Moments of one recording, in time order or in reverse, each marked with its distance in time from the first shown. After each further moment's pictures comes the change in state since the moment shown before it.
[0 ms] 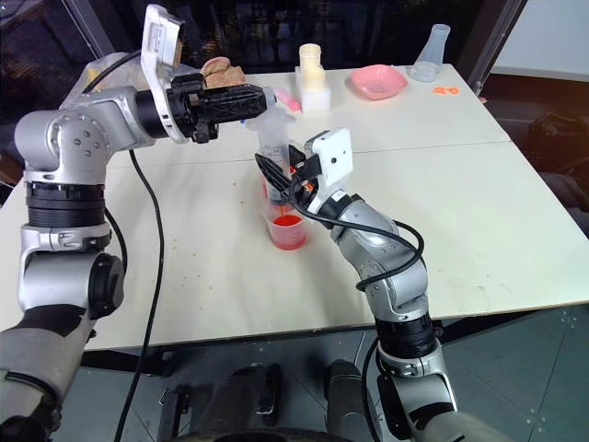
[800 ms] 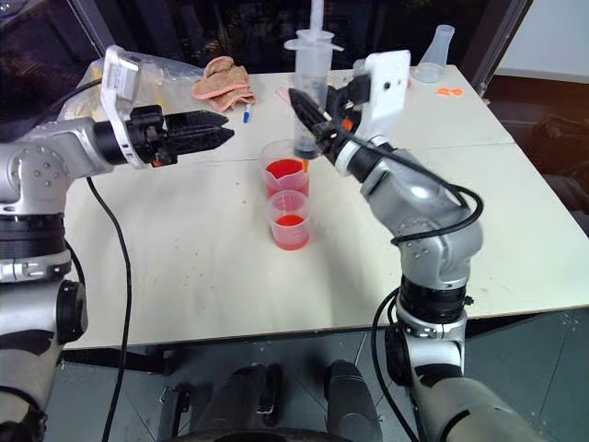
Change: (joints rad) left arm 0.247 0.158 0.028 -0.168 -0.004 -0.069 -0.010; right arm -0.293 -0.107 -0.258 0.019 0.231 0.387 -0.227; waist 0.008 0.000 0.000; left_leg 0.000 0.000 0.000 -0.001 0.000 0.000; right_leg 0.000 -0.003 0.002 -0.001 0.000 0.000
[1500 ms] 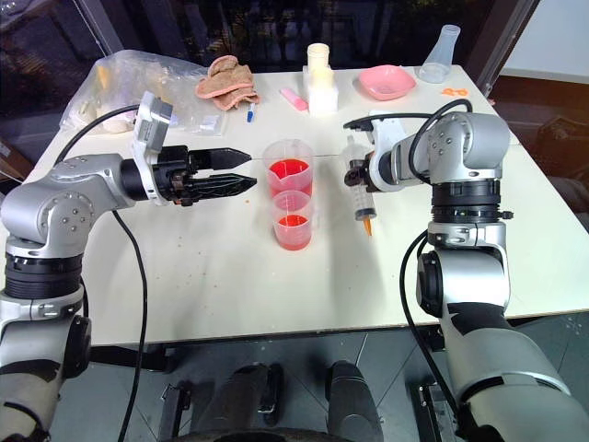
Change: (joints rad) left arm 0.135 -0.029 -0.046 -0.182 -0.022 -0.080 0.021; right arm -0.345 -0.207 0.070 0.741 -0.081 0.642 -0.101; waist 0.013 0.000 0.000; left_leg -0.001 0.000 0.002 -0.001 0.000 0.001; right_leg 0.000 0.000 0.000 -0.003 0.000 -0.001
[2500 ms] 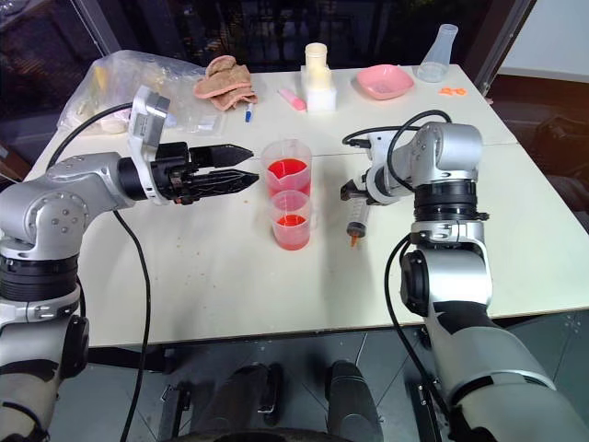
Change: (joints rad) left arm -0.001 0.009 0.012 -0.038 -0.109 0.045 0.078; right arm -0.014 0.051 -0.047 0.073 -0.200 0.000 0.017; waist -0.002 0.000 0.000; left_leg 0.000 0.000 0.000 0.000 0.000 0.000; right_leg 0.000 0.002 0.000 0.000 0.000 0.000
